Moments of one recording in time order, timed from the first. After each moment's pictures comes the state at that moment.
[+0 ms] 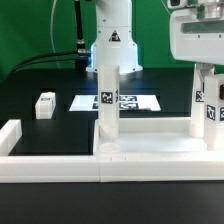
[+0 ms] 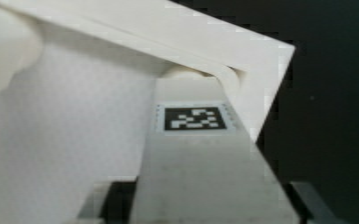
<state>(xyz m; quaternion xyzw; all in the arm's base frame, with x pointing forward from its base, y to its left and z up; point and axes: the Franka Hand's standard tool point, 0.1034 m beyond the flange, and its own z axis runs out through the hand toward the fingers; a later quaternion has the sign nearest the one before) 0.637 0.106 0.105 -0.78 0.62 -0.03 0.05</state>
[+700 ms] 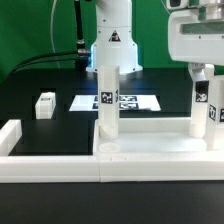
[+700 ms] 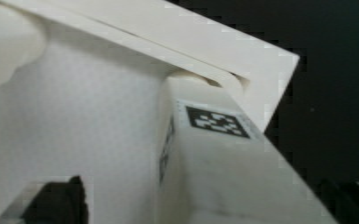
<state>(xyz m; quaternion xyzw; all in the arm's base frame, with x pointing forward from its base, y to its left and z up) 0.636 0.108 0.104 -0.85 0.53 -0.03 0.04</state>
